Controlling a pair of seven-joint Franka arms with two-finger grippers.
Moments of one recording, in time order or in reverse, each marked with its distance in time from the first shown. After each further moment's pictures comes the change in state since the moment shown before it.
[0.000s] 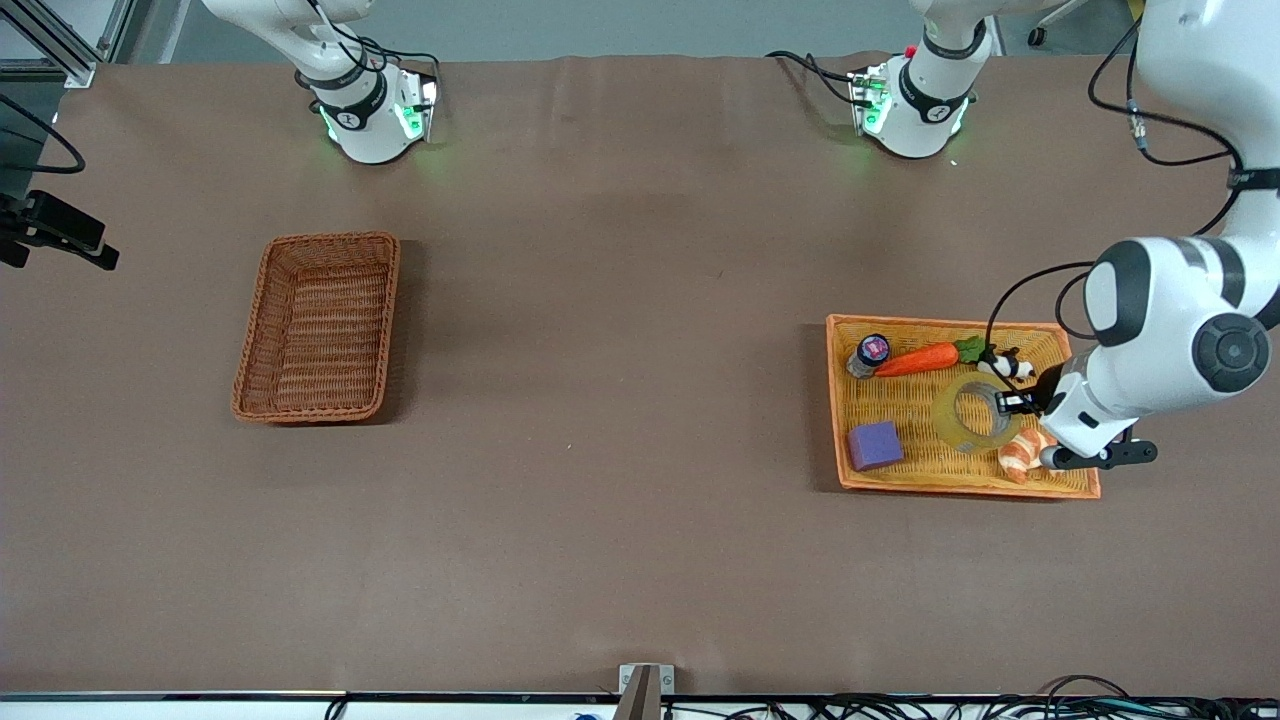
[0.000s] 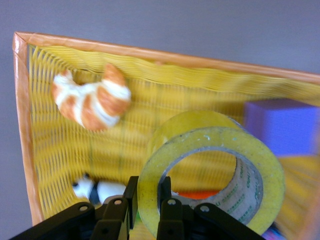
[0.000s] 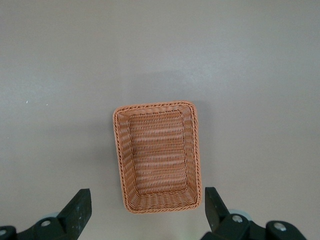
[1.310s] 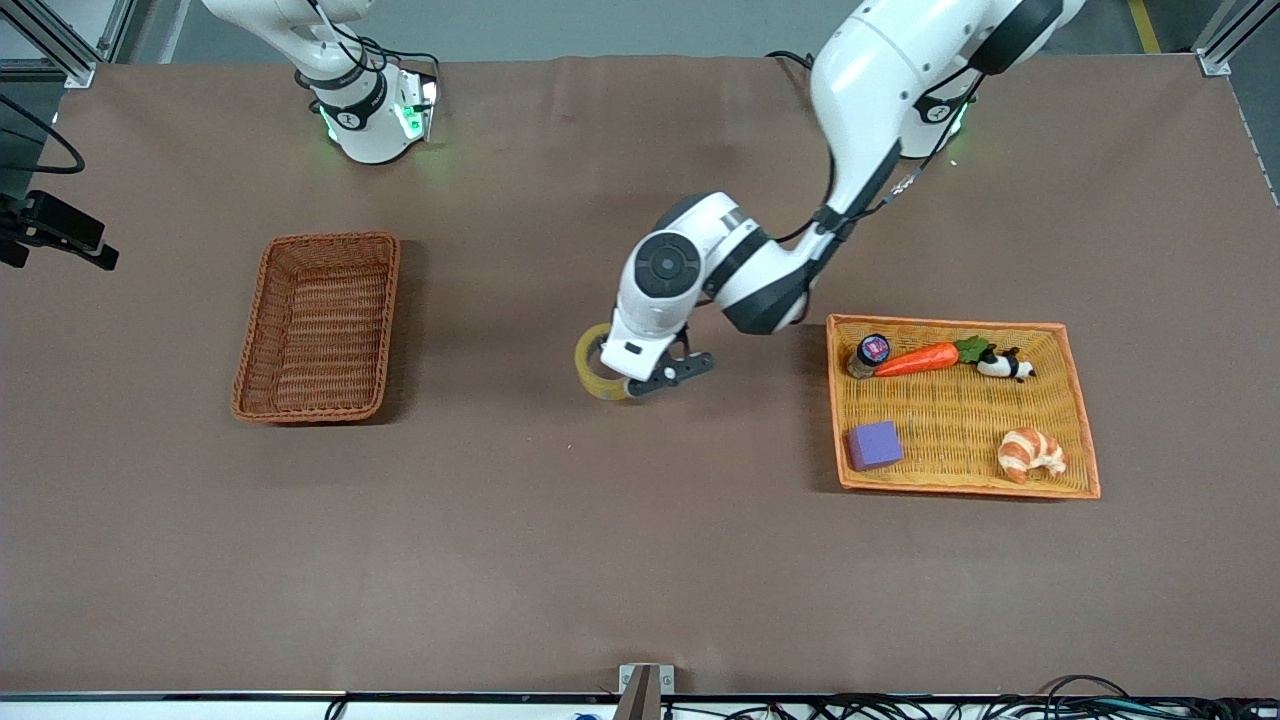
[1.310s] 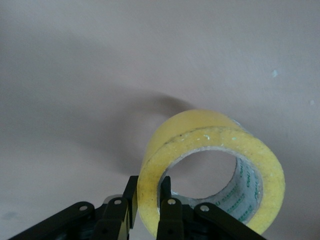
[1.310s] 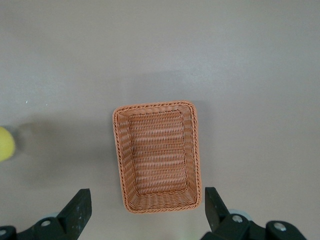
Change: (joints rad) left arm -0.666 0.428 -0.164 0.350 0.026 0.203 -1.041; right arm -0.002 0.000 -0.002 -0.001 0.000 0.000 -0.001
